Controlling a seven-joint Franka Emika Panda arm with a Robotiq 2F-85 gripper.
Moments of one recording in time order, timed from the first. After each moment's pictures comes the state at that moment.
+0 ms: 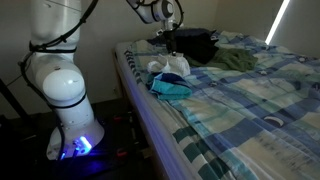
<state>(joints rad) 0.40 0.36 0.20 -1.74 -0.35 2.02 0.85</state>
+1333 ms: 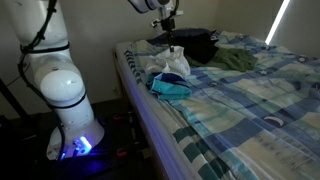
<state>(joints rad) 0.36 0.09 0.19 -1.95 -0.31 2.02 0.87</state>
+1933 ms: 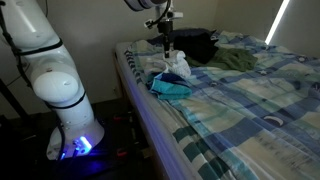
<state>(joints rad) 0.24 -0.16 0.19 -2.22 -0.18 2.02 0.81</state>
